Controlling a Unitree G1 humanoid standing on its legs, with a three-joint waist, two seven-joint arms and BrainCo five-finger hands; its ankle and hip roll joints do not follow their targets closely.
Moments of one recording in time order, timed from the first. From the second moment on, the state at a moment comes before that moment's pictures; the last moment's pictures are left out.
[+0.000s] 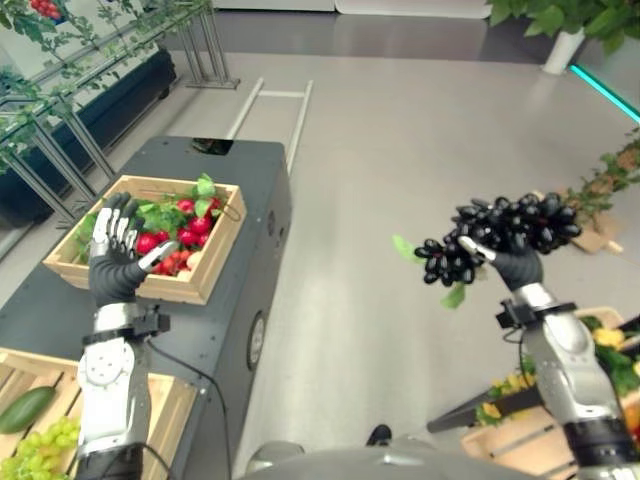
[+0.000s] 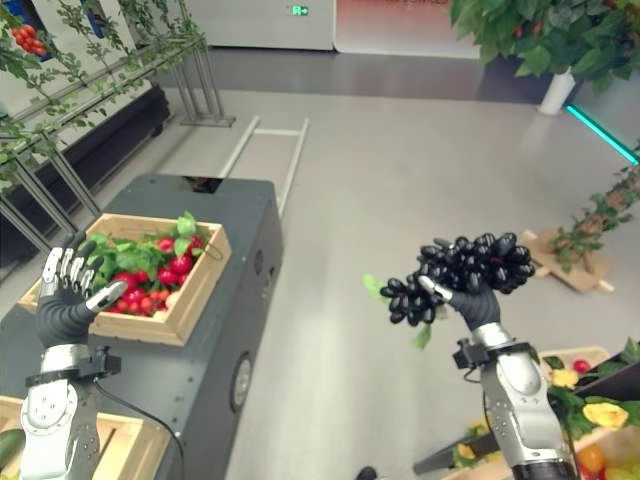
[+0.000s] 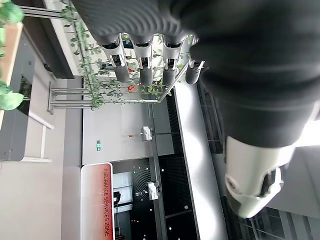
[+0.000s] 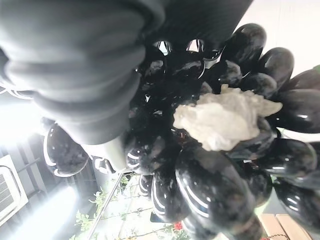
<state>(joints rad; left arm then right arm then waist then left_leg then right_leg) 0.13 0.37 0.29 -0.06 -0.38 -0.38 0.01 0.04 -0.49 -0.07 -0.01 0.56 -0.21 0.23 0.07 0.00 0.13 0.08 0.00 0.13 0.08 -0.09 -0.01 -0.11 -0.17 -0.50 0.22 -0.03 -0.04</state>
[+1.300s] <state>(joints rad) 0.12 0.36 0.24 -0.06 -0.33 -0.38 0.07 0.04 -0.43 0.04 -0.01 0.49 -0.18 0.21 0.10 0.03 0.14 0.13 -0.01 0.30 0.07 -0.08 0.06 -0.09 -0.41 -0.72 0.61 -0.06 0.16</state>
